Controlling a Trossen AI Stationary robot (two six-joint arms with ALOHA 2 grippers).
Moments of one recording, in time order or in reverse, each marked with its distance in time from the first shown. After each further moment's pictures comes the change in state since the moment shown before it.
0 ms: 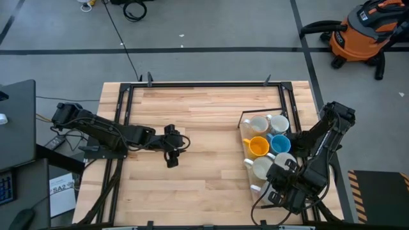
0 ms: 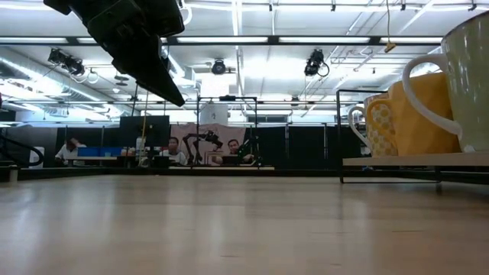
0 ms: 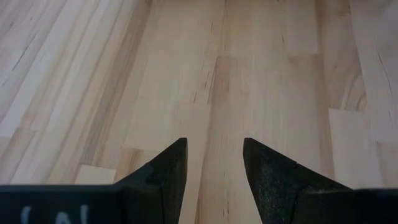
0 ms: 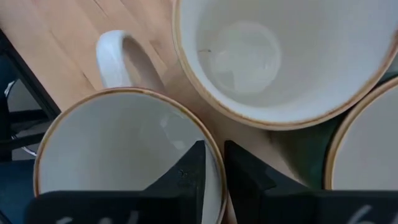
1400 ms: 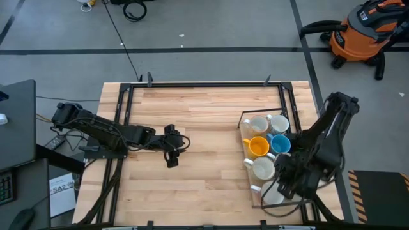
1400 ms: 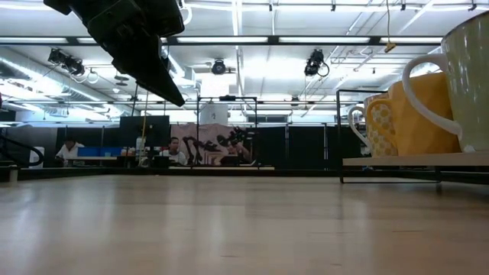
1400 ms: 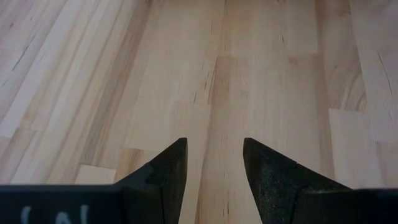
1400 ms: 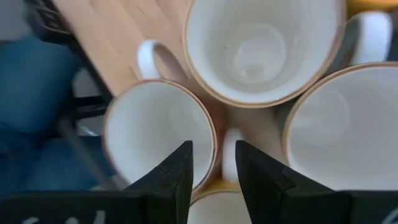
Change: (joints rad) left arm 0.000 0.000 0.000 0.000 0.000 0.000; right arm -0.013 -0.202 0.000 -0.002 -0.048 -0.021
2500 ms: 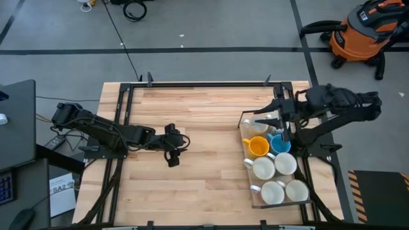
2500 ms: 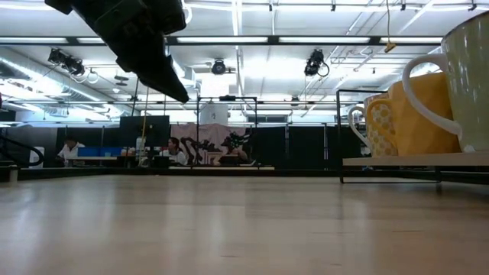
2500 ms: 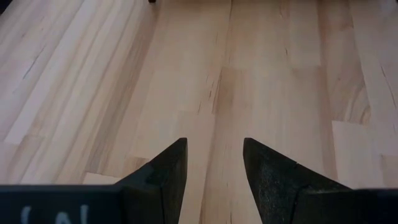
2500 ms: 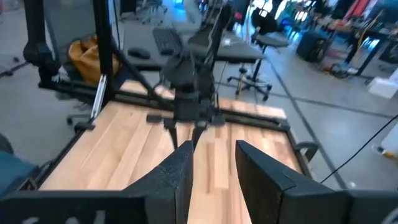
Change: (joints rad) left arm 0.000 0.000 0.000 0.030 -0.026 -0.001; right arm -0.743 -0.435 -0.025 0.646 -0.014 -1.728
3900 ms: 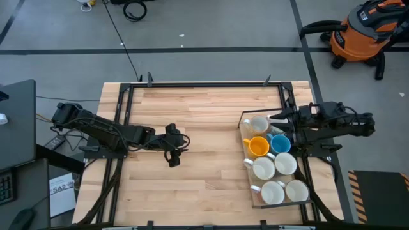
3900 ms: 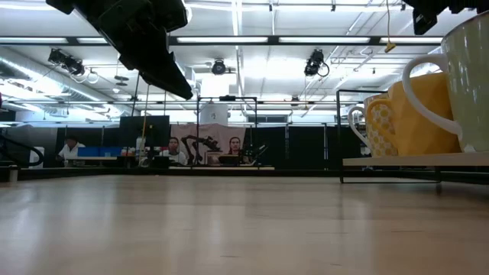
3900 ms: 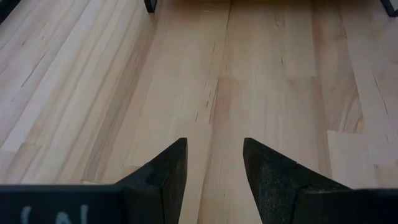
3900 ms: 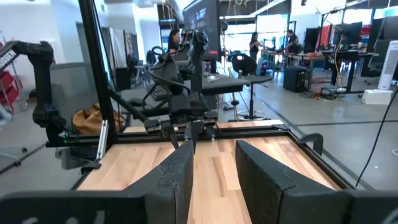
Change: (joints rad) left arm 0.000 0.000 0.000 0.032 0.000 0.002; right arm -0.110 -0.707 -0.733 0.317 -0.061 0.169
